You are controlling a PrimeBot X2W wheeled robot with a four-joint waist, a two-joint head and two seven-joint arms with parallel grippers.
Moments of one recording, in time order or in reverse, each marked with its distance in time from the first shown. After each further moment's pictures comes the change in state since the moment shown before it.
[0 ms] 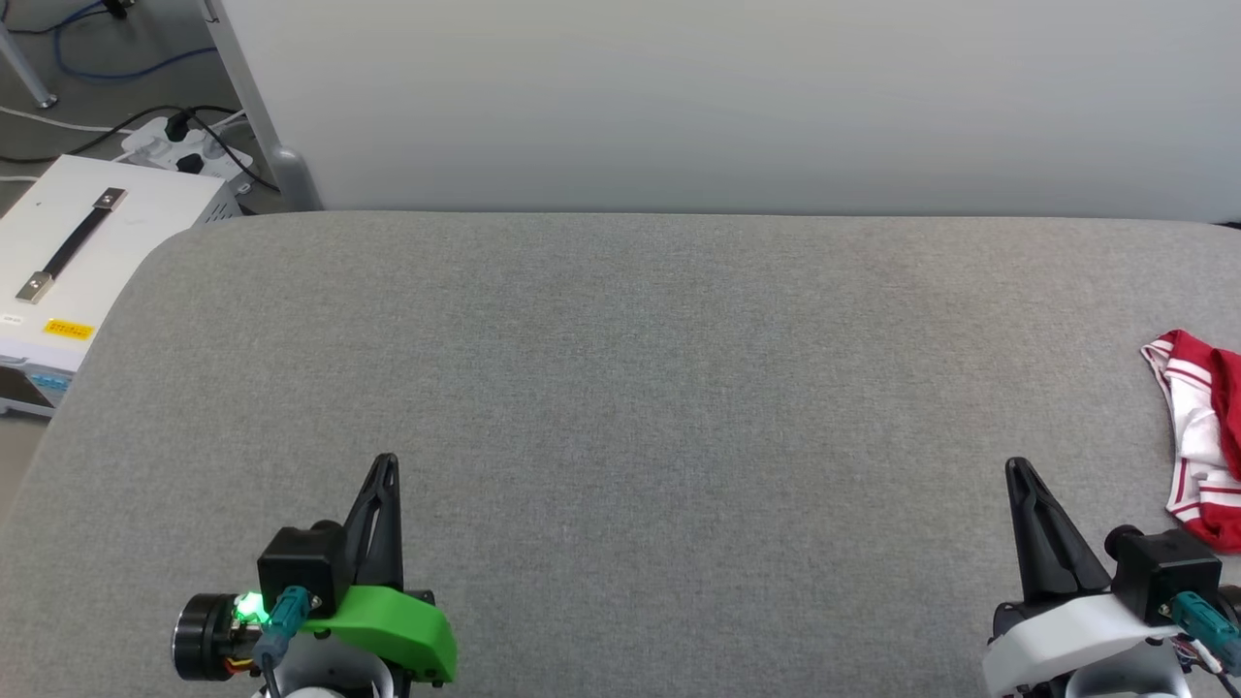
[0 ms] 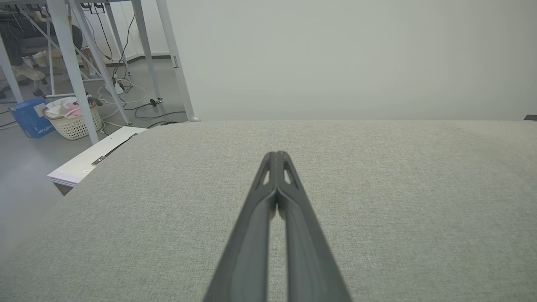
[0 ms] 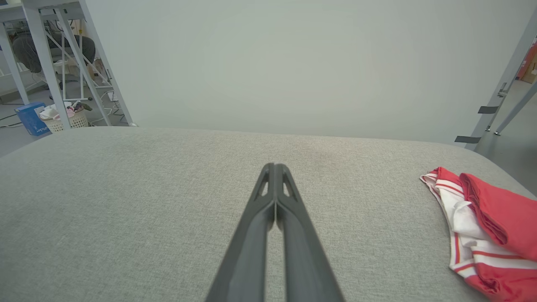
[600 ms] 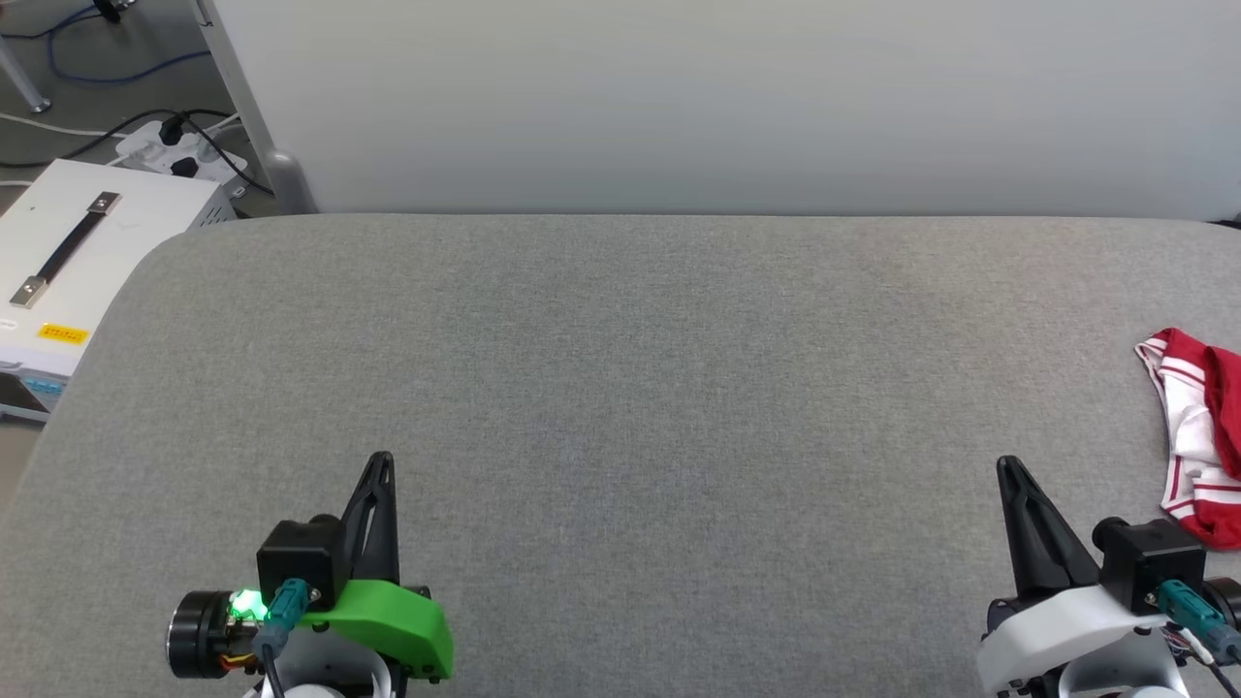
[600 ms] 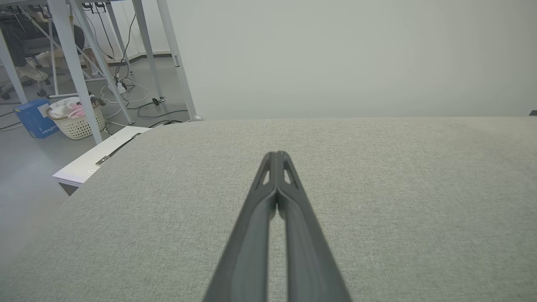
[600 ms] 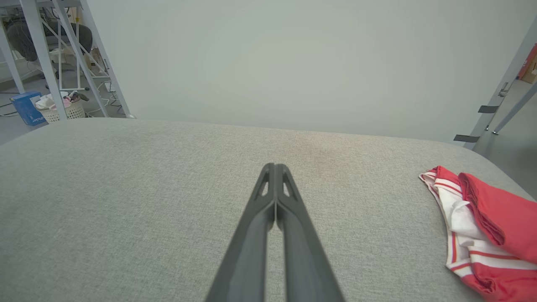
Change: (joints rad) left arm 0.000 -0.001 0.007 -0.019 0.017 0.008 0.036; right arm -0.012 0.002 0.007 0.000 -0.023 0.000 0.038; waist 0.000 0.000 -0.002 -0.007
